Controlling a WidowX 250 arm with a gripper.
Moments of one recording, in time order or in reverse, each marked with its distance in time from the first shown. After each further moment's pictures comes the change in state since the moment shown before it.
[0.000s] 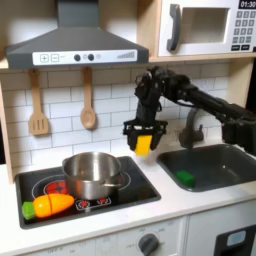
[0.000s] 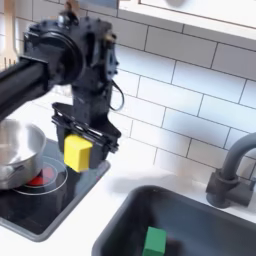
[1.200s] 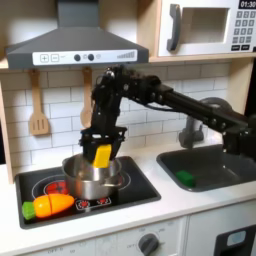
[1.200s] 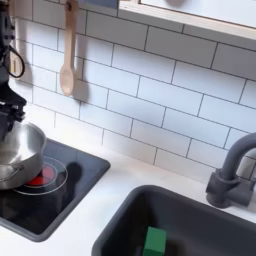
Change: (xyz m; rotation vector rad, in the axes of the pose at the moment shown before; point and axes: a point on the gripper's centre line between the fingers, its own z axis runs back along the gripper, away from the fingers) arm -0.048 0.109 0.011 0.115 0.034 0.295
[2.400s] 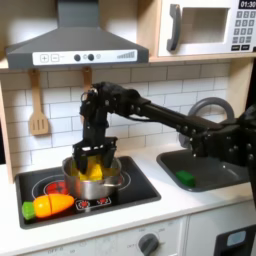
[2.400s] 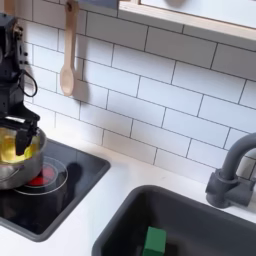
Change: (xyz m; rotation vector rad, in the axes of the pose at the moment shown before) arm 0.025 -0.012 -0.044 -0.085 0.063 0.002
